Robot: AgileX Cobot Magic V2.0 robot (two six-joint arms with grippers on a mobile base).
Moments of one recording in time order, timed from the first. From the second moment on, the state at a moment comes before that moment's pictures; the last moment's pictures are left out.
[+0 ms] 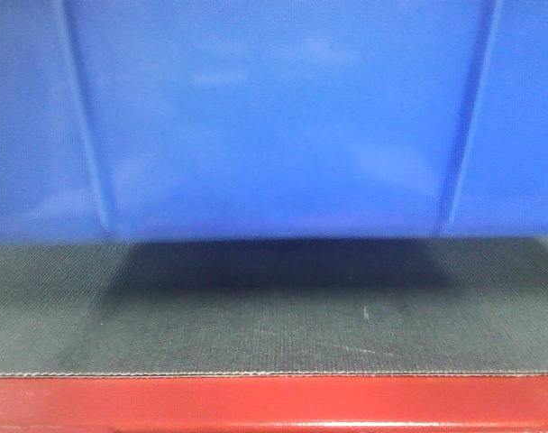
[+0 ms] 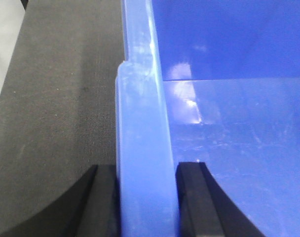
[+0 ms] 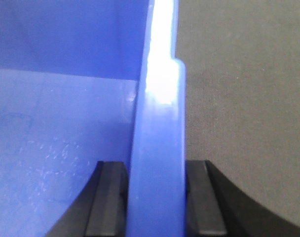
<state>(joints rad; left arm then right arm) -0.22 1.38 -1.26 0.21 0.66 -0.31 0.22 1.36 -1.22 -0.08 0.63 0.09</state>
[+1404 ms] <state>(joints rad) -0.21 1.54 -1.25 0.17 0.47 -0.31 0.22 1.51 -1.22 -0.04 0.51 0.09</state>
